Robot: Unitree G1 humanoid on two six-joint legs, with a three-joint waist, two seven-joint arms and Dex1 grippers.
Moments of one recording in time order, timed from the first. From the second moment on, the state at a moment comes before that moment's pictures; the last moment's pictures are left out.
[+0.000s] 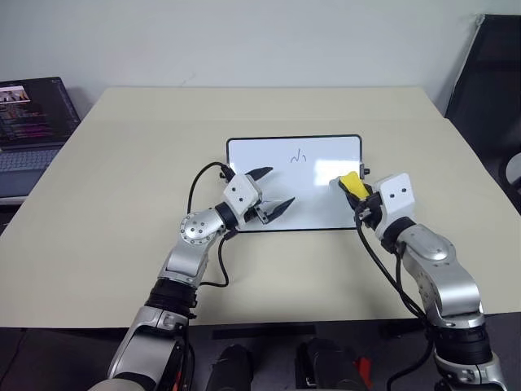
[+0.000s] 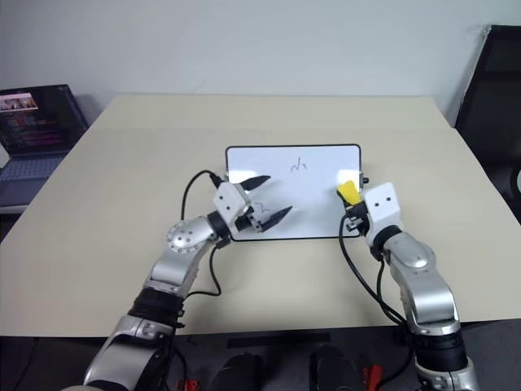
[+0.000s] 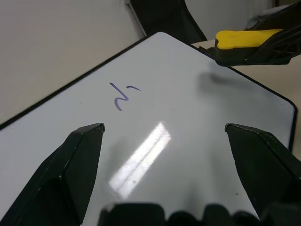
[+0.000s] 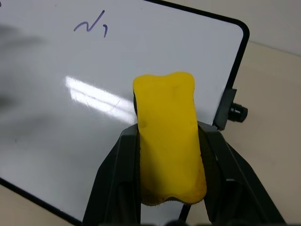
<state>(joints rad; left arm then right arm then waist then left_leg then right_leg) -0.54 0.31 -0.13 0.31 -0.06 -0.23 -0.66 -0.28 -0.34 0.00 -0.36 0.09 0.59 0.31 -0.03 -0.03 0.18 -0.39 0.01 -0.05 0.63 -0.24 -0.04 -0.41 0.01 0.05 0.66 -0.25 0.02</state>
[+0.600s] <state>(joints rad) -0.57 0.31 -0.09 0.37 -0.01 -0.25 -0.56 -0.51 -0.25 0.09 -0.11 0.06 0.46 0.30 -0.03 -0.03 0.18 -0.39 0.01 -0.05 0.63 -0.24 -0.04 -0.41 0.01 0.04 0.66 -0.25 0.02</state>
